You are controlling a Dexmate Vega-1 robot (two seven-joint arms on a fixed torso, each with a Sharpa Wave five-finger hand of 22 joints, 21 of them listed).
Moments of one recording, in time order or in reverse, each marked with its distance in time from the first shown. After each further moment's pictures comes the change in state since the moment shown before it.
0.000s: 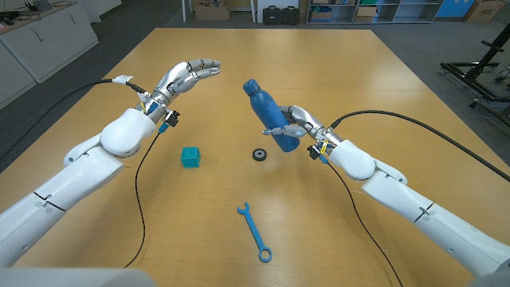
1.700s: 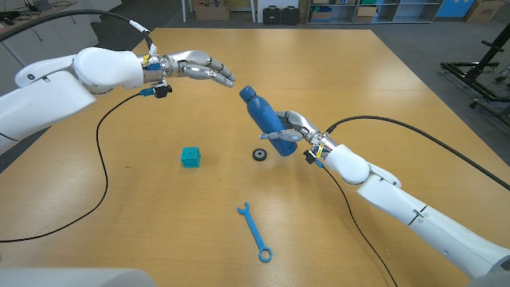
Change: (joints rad) left arm -0.420 0.255 0.184 -0.054 -0.081 0.226 -0.449; left_hand 0.113 -0.034 0.001 0.007 -0.012 0.036 0.011 0.015 0.000 0.070 -0.015 0.002 0.000 0.072 -0.001 0.000 -0.001 0.054 0.064 0.005 0.000; right arm -0.002 0.010 -0.032 0.007 -0.002 -0.012 -0.022; right_hand 0.002 -0.002 0.000 0.000 0.000 0.003 0.003 0.002 -0.002 0.005 0.001 -0.008 0.016 0.007 -0.007 -0.001 0.021 -0.009 -0.009 0.043 0.009
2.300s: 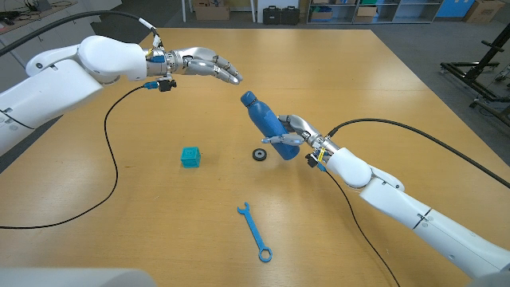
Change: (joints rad) left arm -0.179 -0.104 0.131 0.104 -0.056 0.014 -0.154; left_hand 0.013 0.003 -0.010 0.010 -0.004 0.000 0.000 0.000 0.000 -0.001 -0.012 -0.006 0.000 0.000 0.000 -0.008 0.000 -0.006 0.024 0.000 0.000; right arm -0.028 -0.031 0.009 -0.006 -0.012 -0.008 -0.007; right_hand 0.000 0.000 0.000 0.000 0.000 0.000 0.000 -0.002 0.000 0.000 0.000 -0.006 0.005 0.000 0.000 0.000 0.004 0.000 0.000 0.011 0.003
